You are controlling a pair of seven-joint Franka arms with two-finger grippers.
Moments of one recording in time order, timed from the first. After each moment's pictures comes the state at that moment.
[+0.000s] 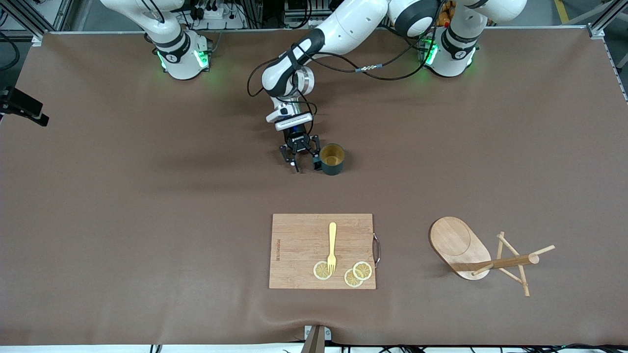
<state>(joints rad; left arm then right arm) -1.10 1.06 -0.18 -1.42 1.53 1.72 -2.47 0.01 0.00 -0.09 -1.46 -0.02 1.45 -0.03</state>
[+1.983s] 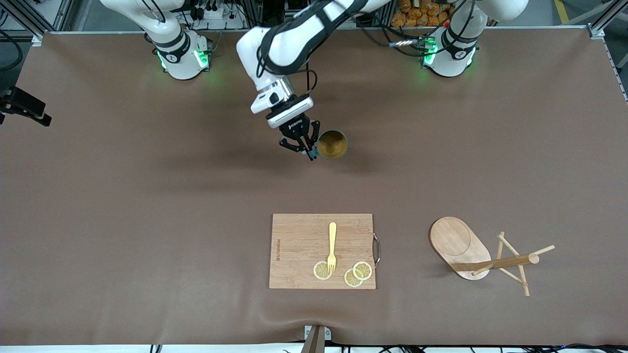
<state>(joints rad) -0.98 0.66 -0.16 -1.35 0.95 1.75 -1.88 0.02 0.00 -0.09 -1.46 -0.02 1.45 -0.03</state>
